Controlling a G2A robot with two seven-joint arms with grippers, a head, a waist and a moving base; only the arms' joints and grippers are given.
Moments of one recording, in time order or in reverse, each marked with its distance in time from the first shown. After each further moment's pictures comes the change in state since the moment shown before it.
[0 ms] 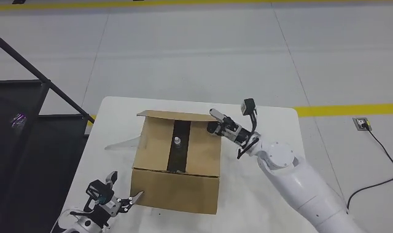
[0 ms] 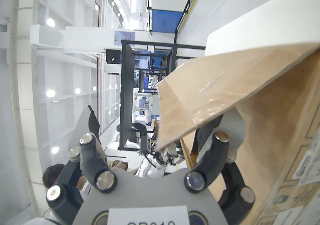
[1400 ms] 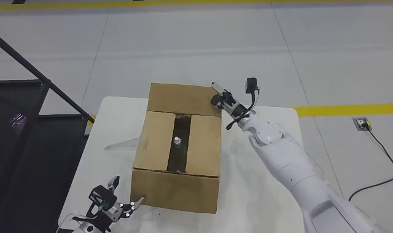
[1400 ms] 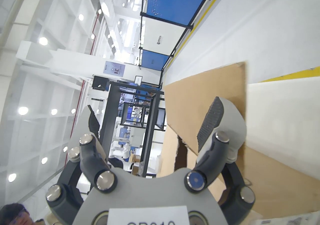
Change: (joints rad) left arm 0.035 0.010 0.020 -0.002 0.015 0.036 0.053; right arm 0.285 -0.242 -0.054 0.581 -0.028 -0.273 -0.025
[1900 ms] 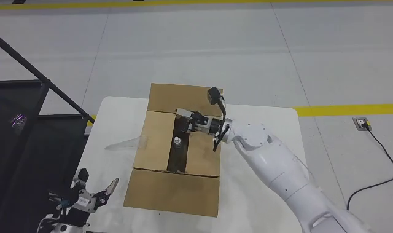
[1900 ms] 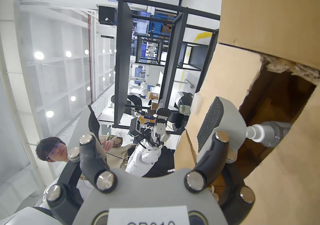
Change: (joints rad) left arm 0.010 -0.011 -0.103 0.005 -0.233 0.169 0.060; right arm -0.078 0.000 -0.019 -0.292 -0.036 0.259 0.300
